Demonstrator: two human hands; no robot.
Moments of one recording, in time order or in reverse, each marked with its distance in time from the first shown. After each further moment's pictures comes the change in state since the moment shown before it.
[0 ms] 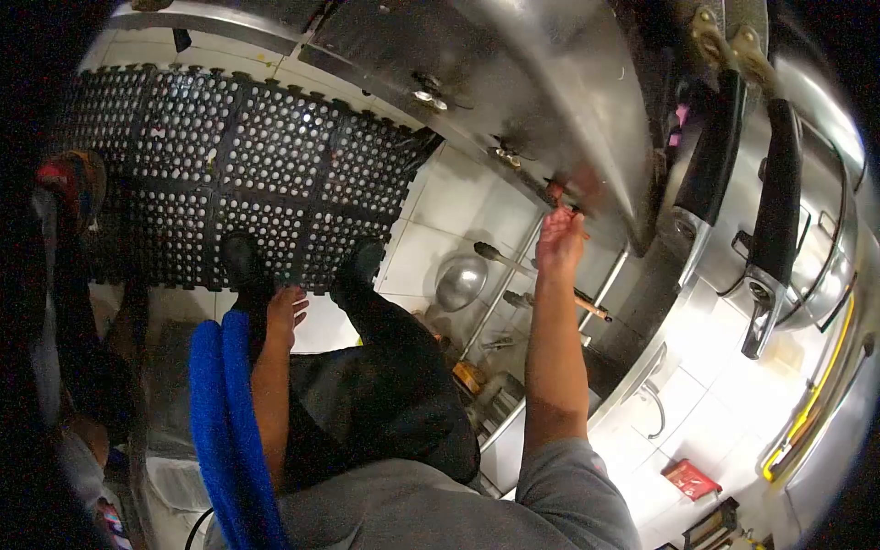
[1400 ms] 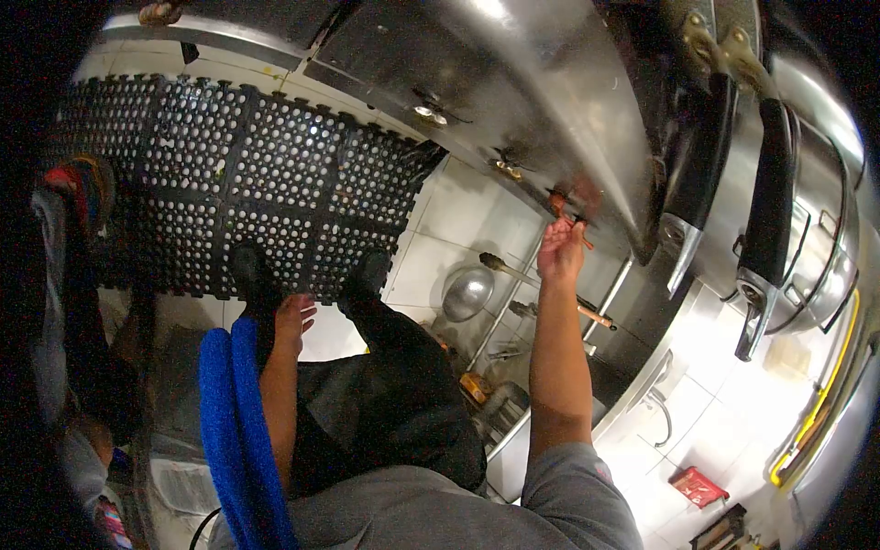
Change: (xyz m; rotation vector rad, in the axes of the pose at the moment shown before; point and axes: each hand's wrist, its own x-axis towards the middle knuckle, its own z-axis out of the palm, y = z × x) left_hand 0.004 0.001 0.005 0.038 0.008 0.014; right_hand 0.007 0.003 -0.011 0.009 0.048 0.014
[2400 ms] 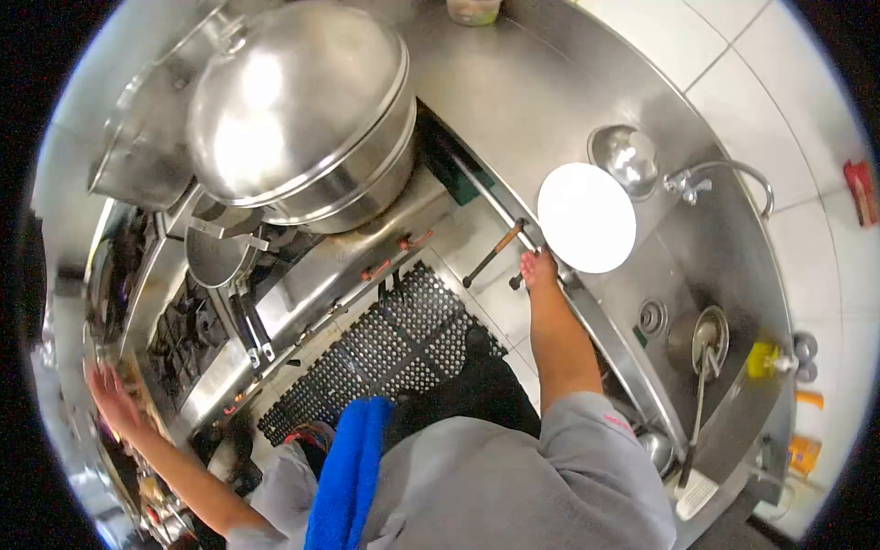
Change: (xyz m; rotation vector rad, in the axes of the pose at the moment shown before) left_hand -0.675 0.464 0.332 0.359 -0.147 1.730; right_hand -0.081 -0.075 -0.317 0.851 0.650 0.363
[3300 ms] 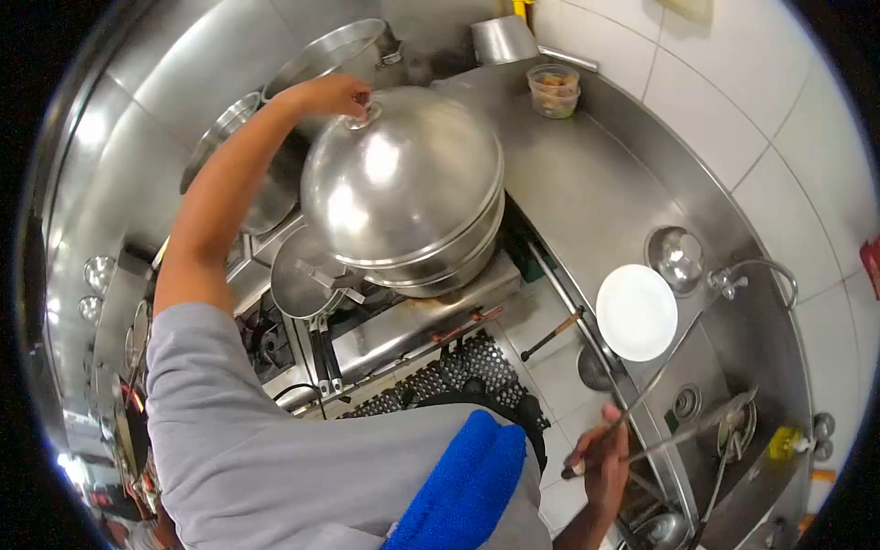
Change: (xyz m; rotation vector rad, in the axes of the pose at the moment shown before) left_hand 0.048 0.085 0.544 1.122 -1.532 0.902; right_hand -0.418 -0.049 -0.023 -0.311 -0.684 -0.554
